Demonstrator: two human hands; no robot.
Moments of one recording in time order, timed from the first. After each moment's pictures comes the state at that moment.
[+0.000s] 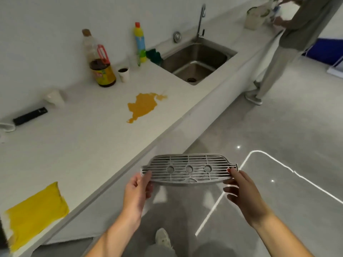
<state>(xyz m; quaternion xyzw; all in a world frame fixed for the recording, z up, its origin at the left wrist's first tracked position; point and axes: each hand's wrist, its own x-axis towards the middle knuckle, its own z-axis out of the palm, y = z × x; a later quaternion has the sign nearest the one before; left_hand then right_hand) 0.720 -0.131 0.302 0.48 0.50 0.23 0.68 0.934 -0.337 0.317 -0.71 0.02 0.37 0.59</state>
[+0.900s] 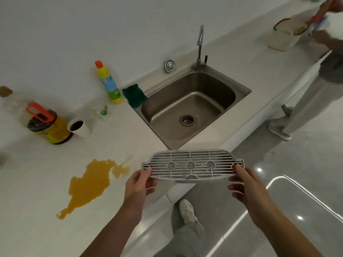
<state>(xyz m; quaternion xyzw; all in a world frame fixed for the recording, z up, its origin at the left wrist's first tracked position) 1.184 0.063 0.286 0.45 0.56 0.27 0.64 1.425 -0.122 0.297 -0.70 -0.02 0.41 0.59</state>
